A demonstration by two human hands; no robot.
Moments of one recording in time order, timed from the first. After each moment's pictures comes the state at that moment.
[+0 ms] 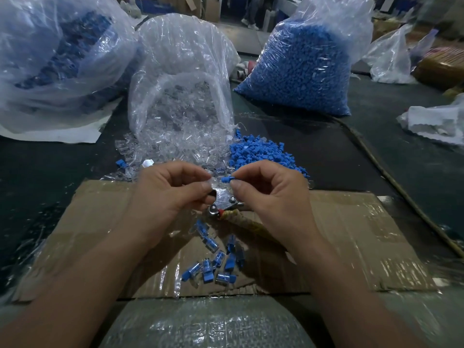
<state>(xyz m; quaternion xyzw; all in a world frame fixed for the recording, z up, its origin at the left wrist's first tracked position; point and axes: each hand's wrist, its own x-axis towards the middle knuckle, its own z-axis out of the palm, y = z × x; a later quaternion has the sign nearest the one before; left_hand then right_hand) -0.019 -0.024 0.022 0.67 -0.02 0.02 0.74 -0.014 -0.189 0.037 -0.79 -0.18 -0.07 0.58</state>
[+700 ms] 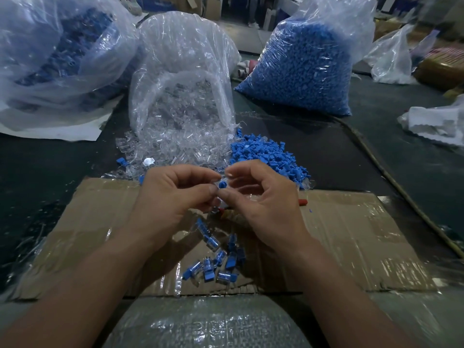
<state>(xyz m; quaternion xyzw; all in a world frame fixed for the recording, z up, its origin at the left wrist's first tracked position) -0.022 -0.024 0.022 0.69 -0.05 0.04 0.72 -0.013 -0.179 0.026 -0.83 -0.23 -0.10 0.51</state>
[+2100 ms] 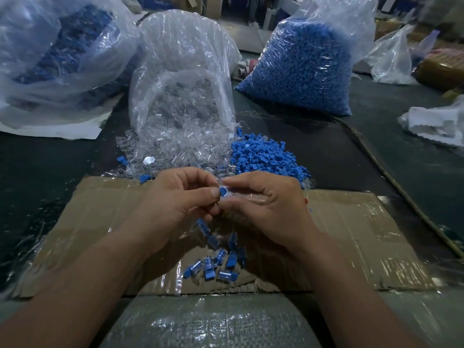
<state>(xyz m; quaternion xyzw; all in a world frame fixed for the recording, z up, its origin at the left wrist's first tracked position) -0.015 -0.019 0.012 0.61 -0.05 -0.11 0.78 -0.007 -0.191 0.024 -0.84 -0.30 -0.13 0.44</state>
